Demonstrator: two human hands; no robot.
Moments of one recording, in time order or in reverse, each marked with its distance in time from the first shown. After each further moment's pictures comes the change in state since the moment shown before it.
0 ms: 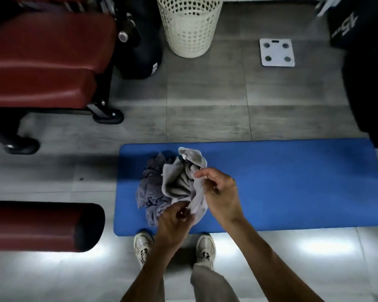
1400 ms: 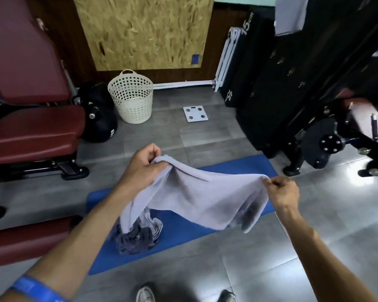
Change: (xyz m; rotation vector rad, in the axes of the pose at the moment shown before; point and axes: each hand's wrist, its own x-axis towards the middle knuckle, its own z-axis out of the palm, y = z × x) left_hand -0.255 0.303 -0.112 -0.203 -0.186 0.491; right_hand -0.332 -0.097 -0.324 -0.340 0.820 0.237
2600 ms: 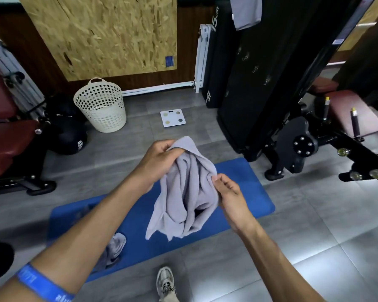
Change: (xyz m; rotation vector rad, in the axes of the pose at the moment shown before) left_hand 0.122 0.118 0.358 -0.020 -0.148 -0.058; right_hand 0.173 0.085 -0.111 0.884 -0.709 -0.060
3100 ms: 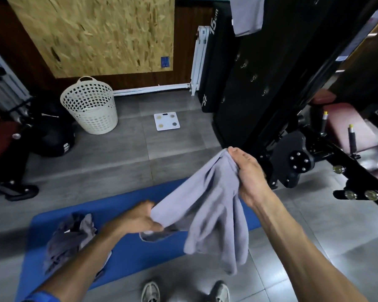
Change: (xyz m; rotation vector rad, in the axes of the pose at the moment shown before) left_hand 0.056 -0.126 -0.018 0.616 -0.409 -0.317; right_hand 0.116 -0.104 -0.038 0.222 0.062 0.032
